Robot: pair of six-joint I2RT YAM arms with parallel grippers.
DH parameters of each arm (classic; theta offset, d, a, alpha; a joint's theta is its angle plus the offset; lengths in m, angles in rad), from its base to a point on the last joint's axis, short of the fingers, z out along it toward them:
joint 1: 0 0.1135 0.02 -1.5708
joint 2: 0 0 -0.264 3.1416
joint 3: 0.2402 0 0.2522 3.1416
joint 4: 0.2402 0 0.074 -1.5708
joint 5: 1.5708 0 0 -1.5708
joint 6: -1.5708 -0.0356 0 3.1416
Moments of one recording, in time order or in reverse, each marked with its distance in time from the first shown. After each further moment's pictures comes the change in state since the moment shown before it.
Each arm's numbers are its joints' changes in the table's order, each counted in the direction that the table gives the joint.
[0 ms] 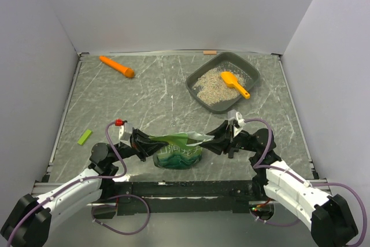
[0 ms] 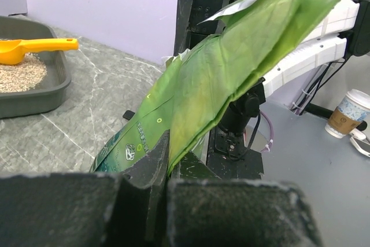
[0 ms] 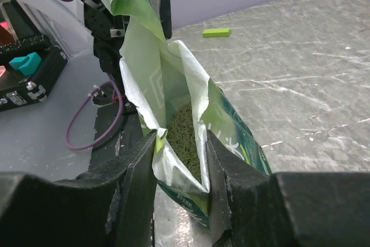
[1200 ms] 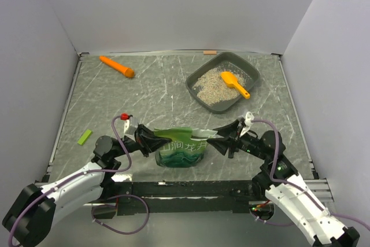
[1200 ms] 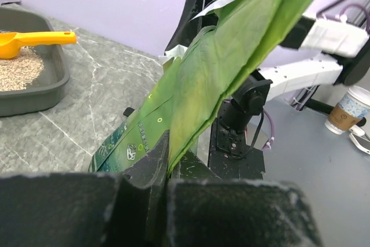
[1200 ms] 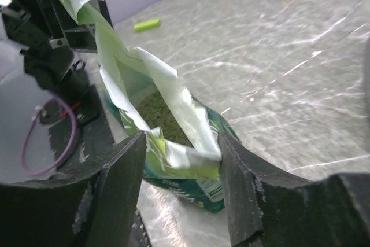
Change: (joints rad) left arm 0.000 0.124 0.076 0.000 0.031 -0.014; right arm 0.031 -0.303 0.166 0.718 0.341 0.142
